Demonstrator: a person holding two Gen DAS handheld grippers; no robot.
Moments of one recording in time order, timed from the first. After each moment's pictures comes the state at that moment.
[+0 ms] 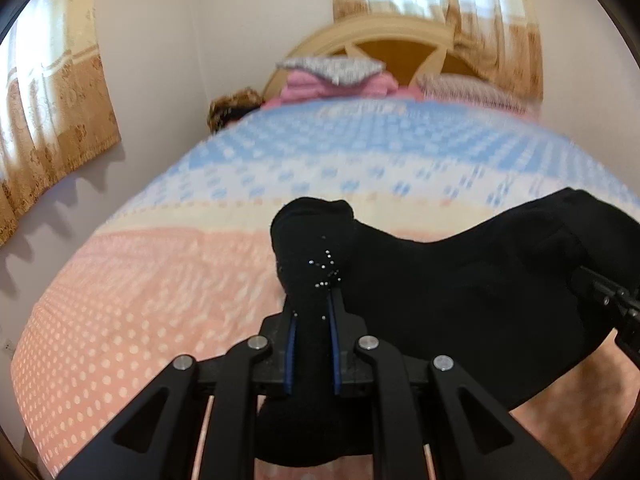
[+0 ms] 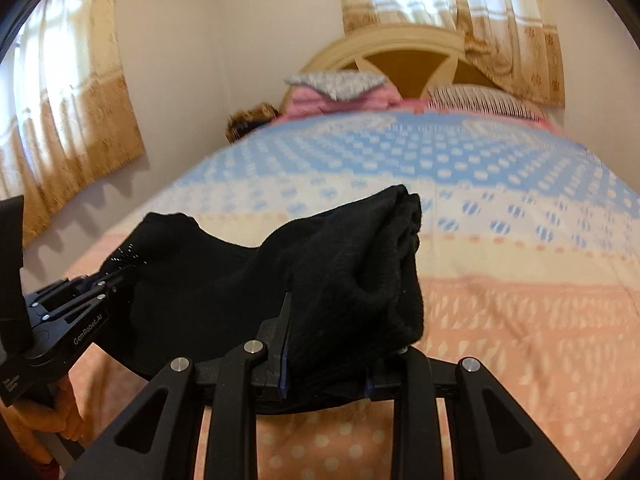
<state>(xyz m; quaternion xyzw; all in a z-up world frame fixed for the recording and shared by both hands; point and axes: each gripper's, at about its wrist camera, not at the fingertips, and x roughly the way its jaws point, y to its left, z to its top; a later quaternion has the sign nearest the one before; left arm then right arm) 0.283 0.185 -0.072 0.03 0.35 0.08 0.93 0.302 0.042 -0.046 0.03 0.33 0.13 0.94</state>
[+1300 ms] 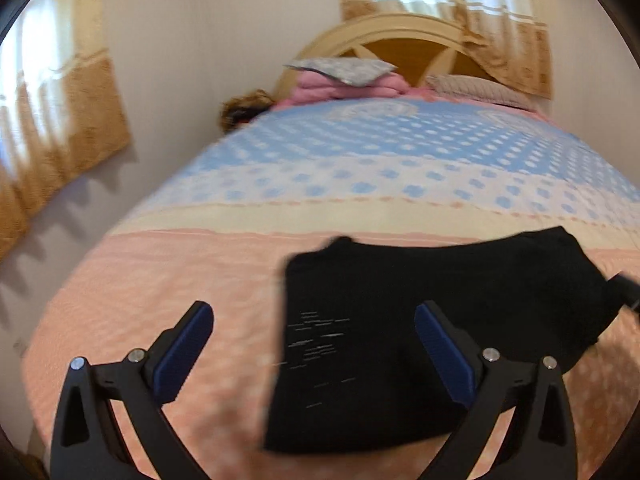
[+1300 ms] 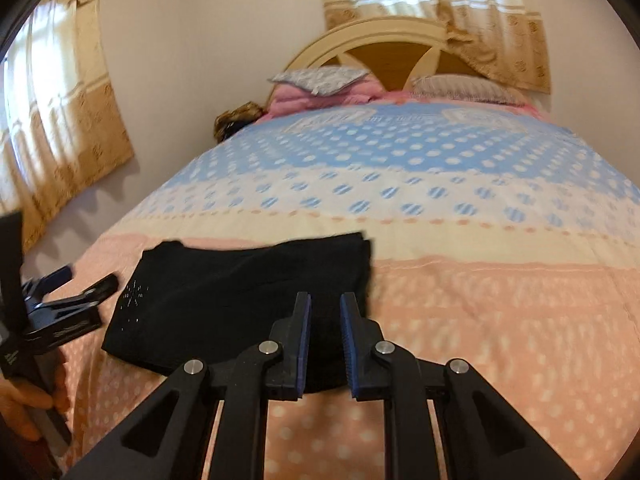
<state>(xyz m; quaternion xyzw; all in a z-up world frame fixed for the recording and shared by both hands) 0.267 0.182 -0.057 0.04 0.34 0.09 0.93 0.289 0.001 -0.046 0.05 0.34 0.12 0.93</state>
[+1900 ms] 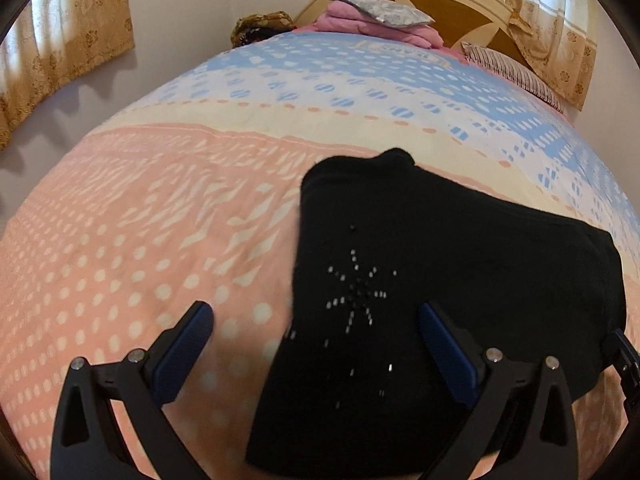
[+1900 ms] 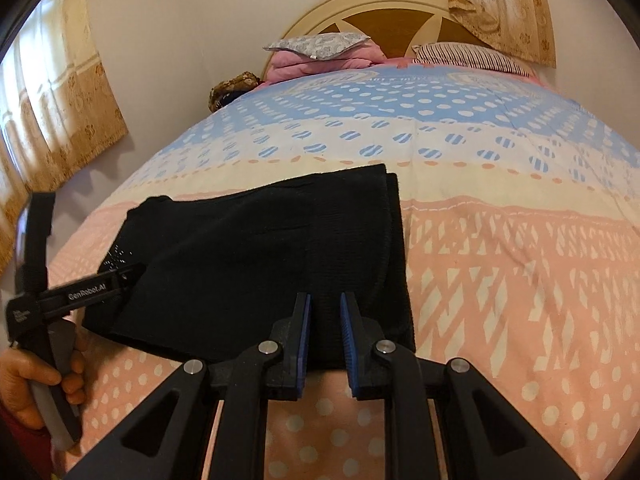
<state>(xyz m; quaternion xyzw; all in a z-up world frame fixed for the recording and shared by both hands) 0.276 0.227 -0.097 -0.07 0.44 0.11 0.89 0.291 0.018 -0.088 0.05 0.38 0.11 0.92</state>
